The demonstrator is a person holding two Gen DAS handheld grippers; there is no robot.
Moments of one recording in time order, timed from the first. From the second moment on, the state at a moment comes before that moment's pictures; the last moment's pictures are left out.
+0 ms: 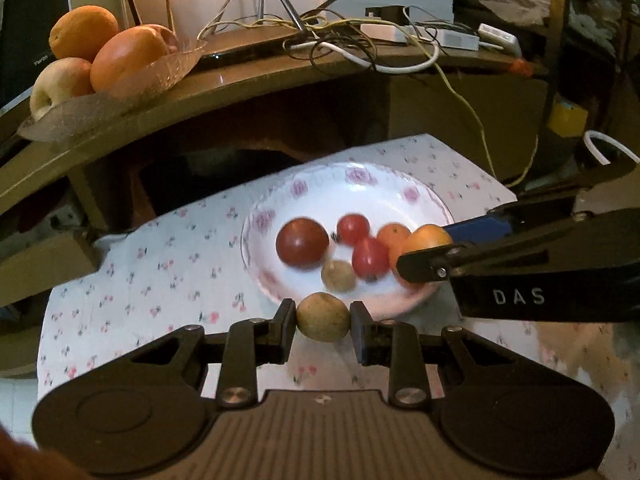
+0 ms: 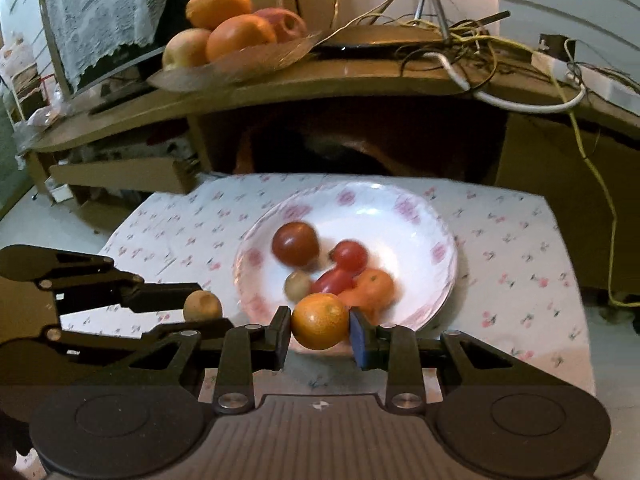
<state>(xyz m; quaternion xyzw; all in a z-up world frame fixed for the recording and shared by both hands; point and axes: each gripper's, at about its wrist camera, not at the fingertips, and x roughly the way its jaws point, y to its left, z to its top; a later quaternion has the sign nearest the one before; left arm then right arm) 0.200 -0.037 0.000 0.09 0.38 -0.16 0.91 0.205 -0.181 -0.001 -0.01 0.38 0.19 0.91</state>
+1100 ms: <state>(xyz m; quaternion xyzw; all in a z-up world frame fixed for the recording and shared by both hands) 0.241 -0.042 -0.021 0.09 0.38 -0.14 0.91 0.255 -0.190 -0.011 -0.03 0.37 0.17 0.91</state>
